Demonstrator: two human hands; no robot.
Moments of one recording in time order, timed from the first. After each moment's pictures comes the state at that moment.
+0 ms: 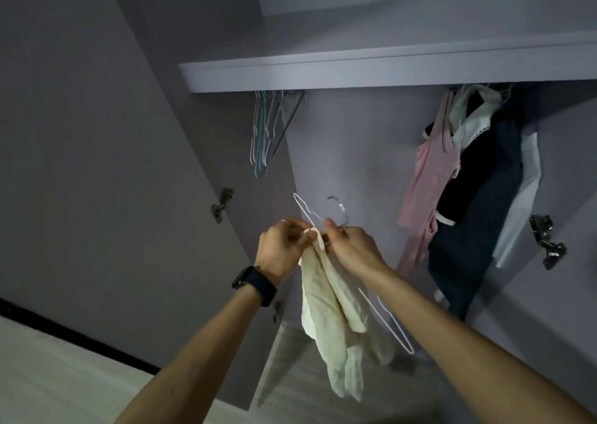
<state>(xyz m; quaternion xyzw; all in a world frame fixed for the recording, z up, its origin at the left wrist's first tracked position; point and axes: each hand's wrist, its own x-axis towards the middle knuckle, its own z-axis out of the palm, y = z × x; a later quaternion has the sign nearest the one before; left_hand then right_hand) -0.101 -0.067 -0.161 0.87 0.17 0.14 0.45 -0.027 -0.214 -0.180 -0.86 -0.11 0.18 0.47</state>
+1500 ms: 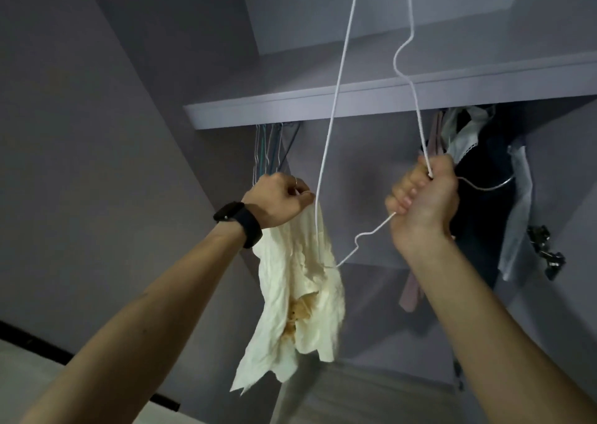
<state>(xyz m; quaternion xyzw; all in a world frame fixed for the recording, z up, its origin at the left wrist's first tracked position) -0.051 -0.048 -0.030 0.97 0.06 0.08 0.21 -0.017 -0.264 -0.037 -0.36 0.06 0.02 0.93</state>
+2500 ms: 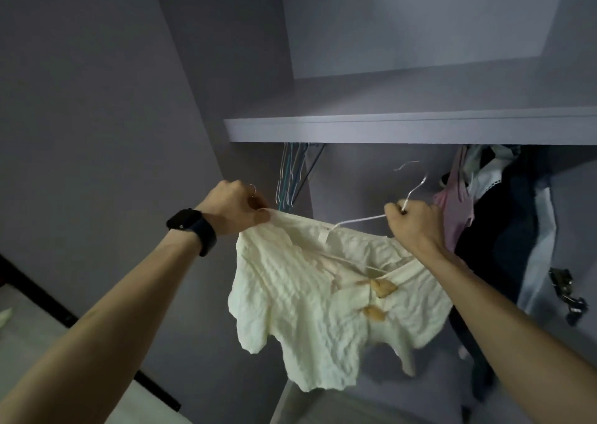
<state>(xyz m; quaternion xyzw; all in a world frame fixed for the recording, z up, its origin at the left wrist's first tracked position) -0.109 0.033 0.008 0.99 0.11 0.11 0.05 0.067 -0.250 -0.107 -0.89 -0.17 -0.20 0.37</state>
